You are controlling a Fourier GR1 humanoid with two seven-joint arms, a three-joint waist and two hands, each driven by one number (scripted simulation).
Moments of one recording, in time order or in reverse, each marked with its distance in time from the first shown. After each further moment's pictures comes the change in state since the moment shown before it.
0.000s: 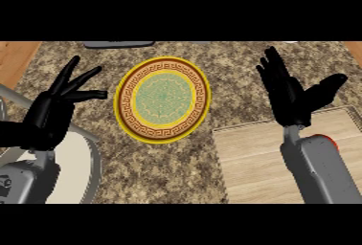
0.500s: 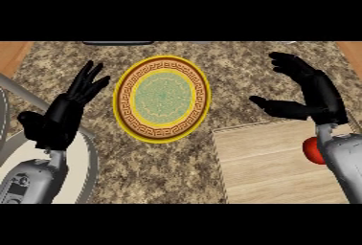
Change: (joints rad) left arm -0.009 0.005 -0.076 0.037 -0.148 0.056 0.042; right arm 0.000 -0.257 0.083 -0.063 0.251 0.033 0.064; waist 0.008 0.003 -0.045
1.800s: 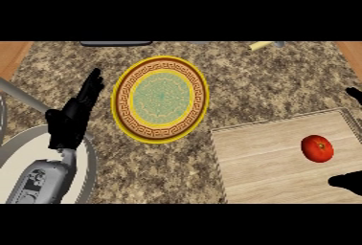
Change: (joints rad) left arm 0.001 -0.046 0.005 0.105 -0.066 0.028 0.027; right arm 0.426 -0.465 -0.079 -0.514 0.202 0.197 0.398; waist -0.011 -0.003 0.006
